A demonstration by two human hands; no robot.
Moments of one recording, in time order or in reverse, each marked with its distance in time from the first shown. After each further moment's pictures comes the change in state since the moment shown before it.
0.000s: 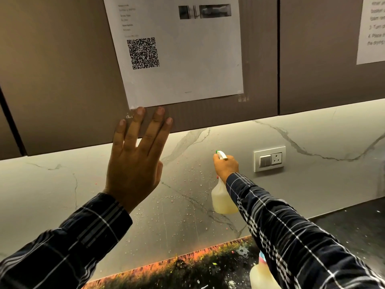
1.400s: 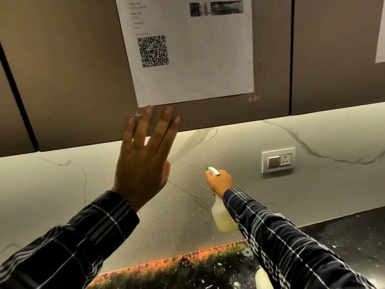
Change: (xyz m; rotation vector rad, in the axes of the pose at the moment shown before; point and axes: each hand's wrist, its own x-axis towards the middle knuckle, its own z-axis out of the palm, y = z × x) left_hand 0.001 0.003 -0.004 -0.006 -0.011 -0.007; right_hand -0.027 0.025 0.041 -0.126 -0.219 -0.057
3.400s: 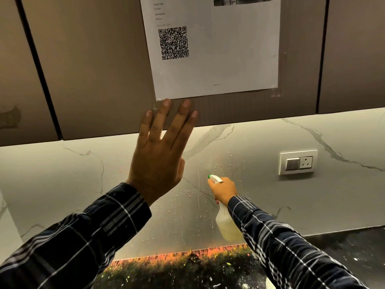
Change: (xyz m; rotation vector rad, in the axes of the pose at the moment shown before) left_hand 0.002 0.002 -0.005 0.022 -0.063 -0.006; right_hand -0.010 0.009 0.036 0.005 -0.142 -0.014
